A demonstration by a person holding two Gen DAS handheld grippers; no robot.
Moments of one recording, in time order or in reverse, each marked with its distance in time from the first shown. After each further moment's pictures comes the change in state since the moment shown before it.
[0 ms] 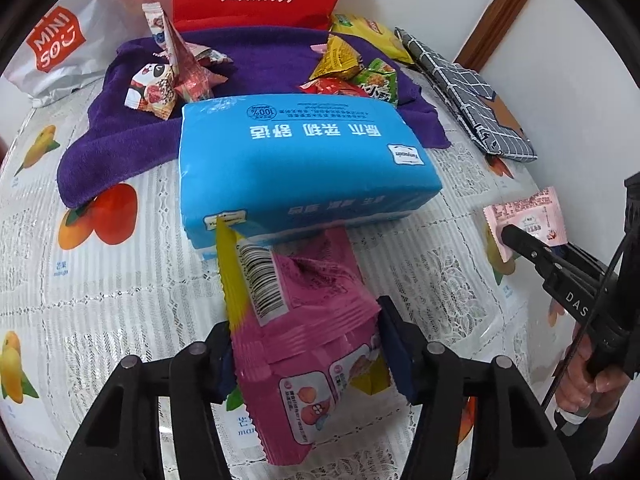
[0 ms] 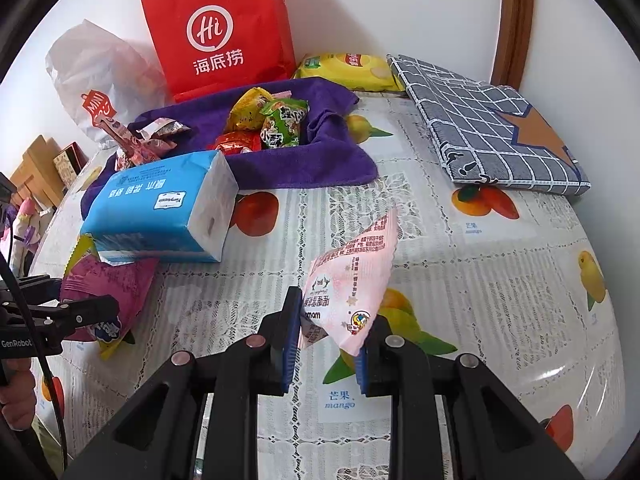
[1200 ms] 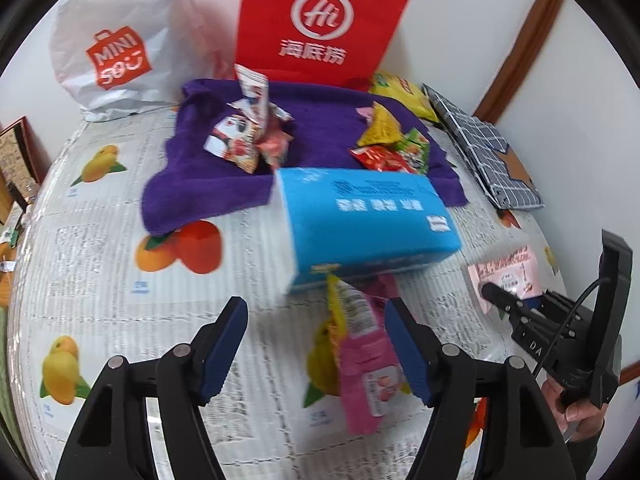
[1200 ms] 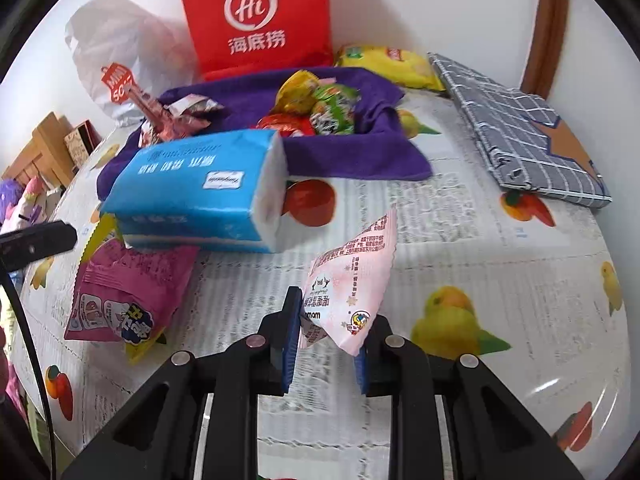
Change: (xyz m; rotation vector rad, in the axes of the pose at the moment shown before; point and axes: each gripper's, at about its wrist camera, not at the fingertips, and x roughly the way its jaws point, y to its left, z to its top) left arm -0.050 0.034 0.005 -0.062 -0.139 0.044; right arm 0.006 0.040 -0.002 -0.047 0.019 0.016
